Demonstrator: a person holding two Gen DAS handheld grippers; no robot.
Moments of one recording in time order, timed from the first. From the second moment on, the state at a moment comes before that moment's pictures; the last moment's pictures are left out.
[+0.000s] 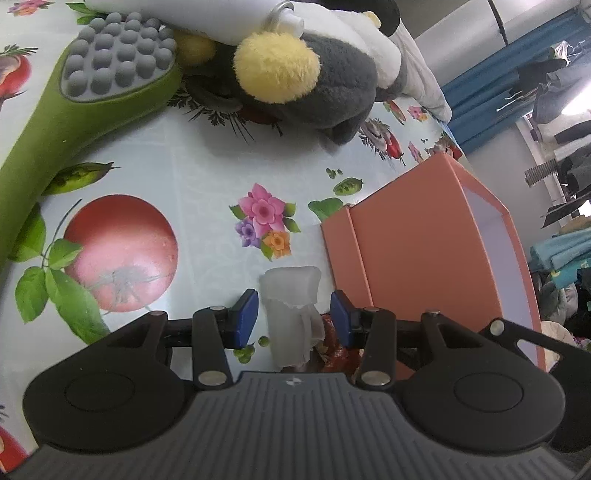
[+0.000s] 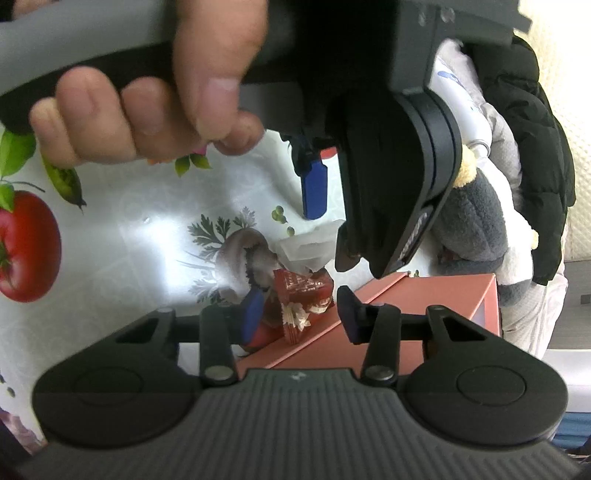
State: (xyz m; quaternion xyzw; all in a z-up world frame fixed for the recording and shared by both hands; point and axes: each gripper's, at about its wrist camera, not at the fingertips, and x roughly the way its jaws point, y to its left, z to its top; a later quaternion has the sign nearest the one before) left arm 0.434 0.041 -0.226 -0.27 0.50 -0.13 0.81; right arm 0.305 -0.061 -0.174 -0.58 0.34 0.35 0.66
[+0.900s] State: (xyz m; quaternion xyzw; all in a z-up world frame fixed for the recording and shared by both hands) left arm 0.410 0.051 -0.208 -0.27 0.49 -0.11 0.82; right arm 0.297 -0.065 -0.166 -0.55 0.34 0.35 0.68
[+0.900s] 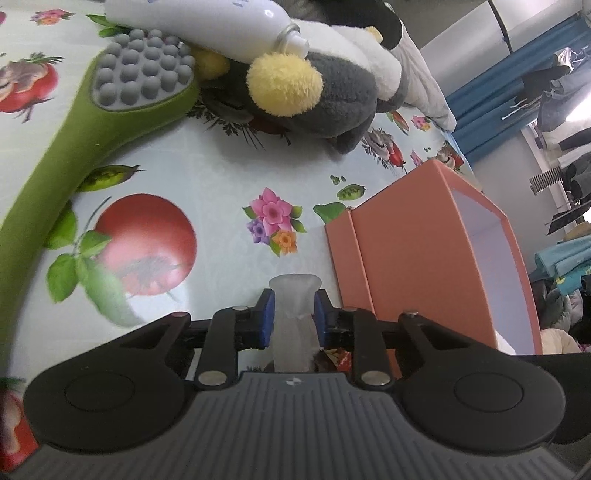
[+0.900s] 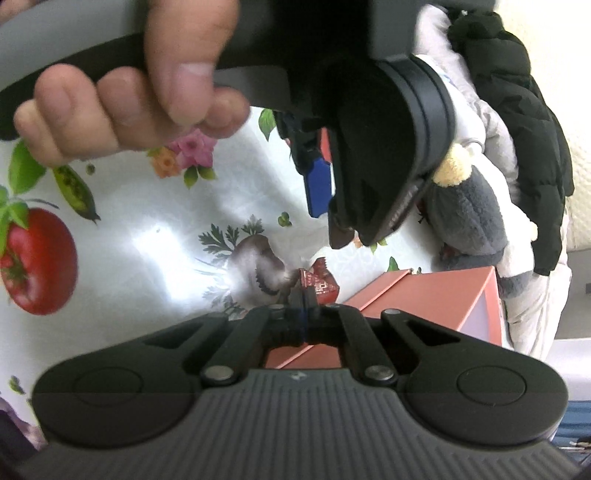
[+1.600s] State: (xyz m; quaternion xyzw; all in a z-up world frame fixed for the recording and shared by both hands) left arm 0.282 0.088 -0.161 -0.26 0.49 -0.04 0.83; right arm 0.239 -0.069 -0.124 -0.34 0.37 0.27 0.82
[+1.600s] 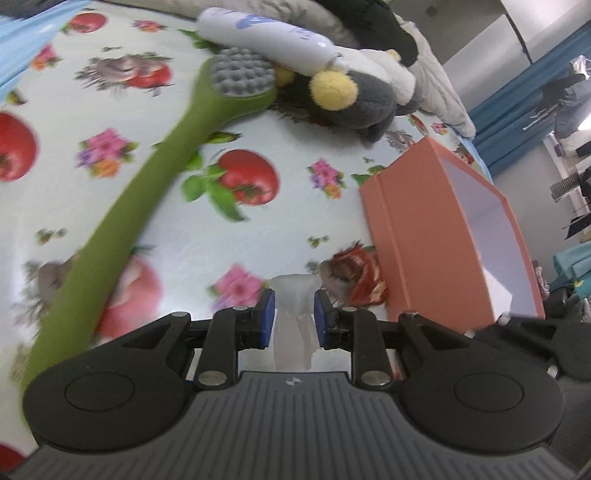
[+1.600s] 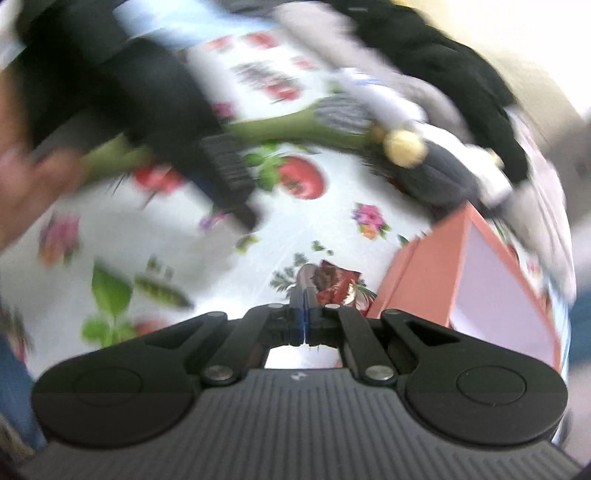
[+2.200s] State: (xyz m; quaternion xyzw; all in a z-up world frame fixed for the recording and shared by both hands) left arm 0.254 0.113 -0.188 -0.25 0.52 -0.02 0.82; right arm 0.301 -0.051 -0.180 -0.25 0.38 0.10 0.88
